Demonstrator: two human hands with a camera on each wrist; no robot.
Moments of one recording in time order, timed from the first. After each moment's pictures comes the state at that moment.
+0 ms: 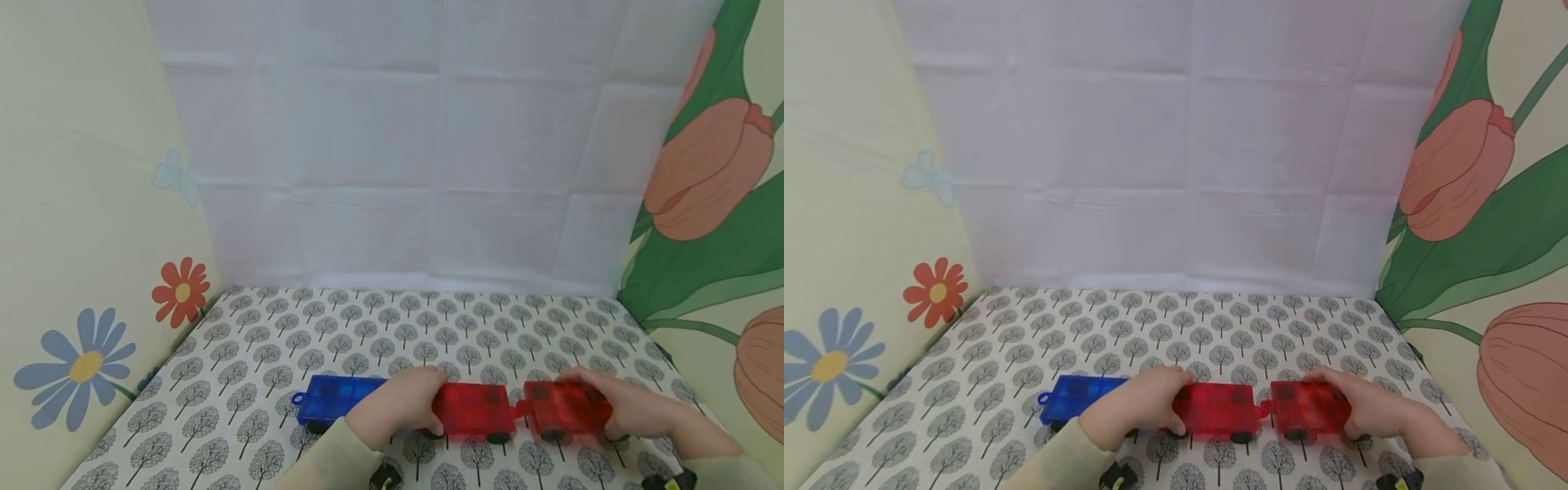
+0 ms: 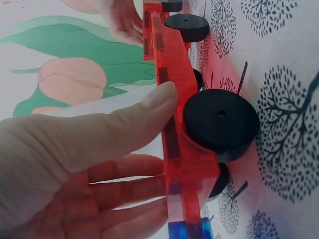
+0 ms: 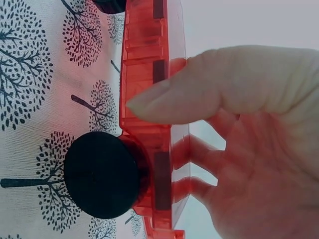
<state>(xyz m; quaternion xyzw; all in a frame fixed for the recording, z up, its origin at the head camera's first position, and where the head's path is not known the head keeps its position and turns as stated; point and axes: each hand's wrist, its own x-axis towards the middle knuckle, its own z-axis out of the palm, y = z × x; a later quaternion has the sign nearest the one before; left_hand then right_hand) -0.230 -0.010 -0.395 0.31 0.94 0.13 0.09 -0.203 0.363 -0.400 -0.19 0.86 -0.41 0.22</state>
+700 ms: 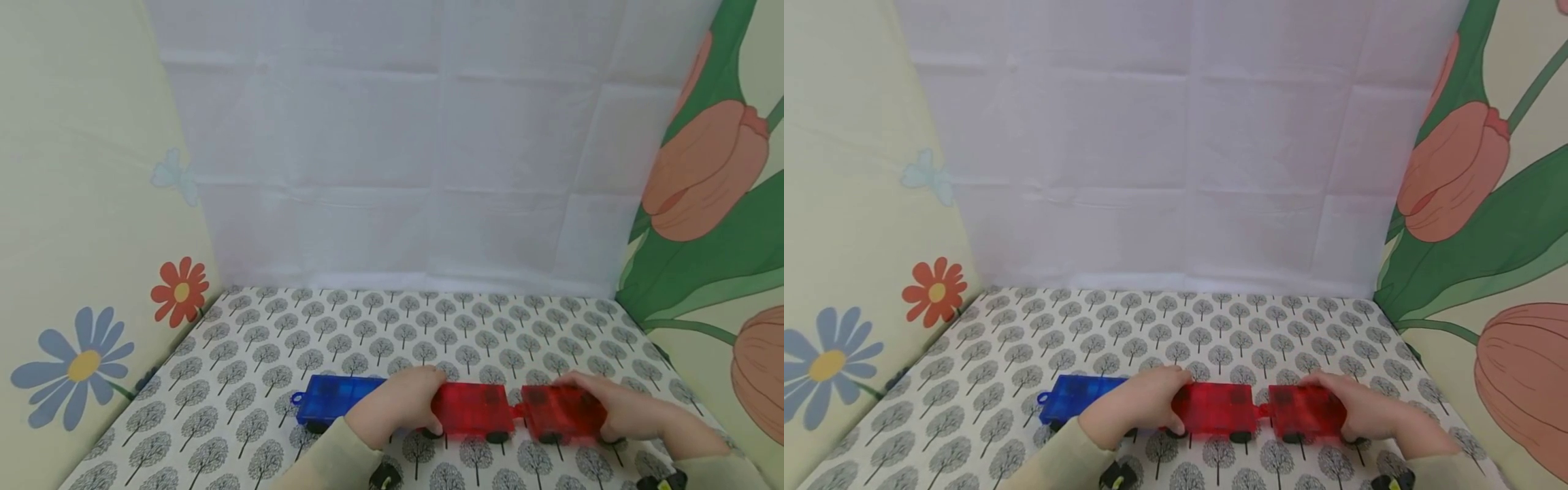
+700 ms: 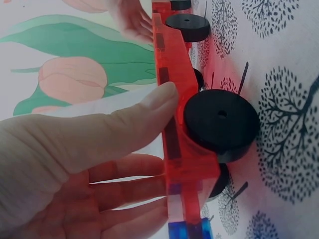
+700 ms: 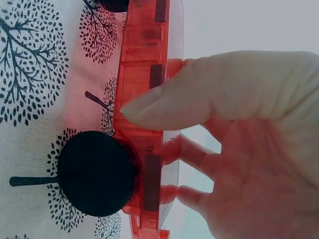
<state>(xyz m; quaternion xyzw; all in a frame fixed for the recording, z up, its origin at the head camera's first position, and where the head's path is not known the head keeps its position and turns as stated) -0.229 -0.010 -0.395 0.31 0.94 0.13 0.08 -0.203 0.359 -0.404 -0.20 0.88 -0.37 0.21</state>
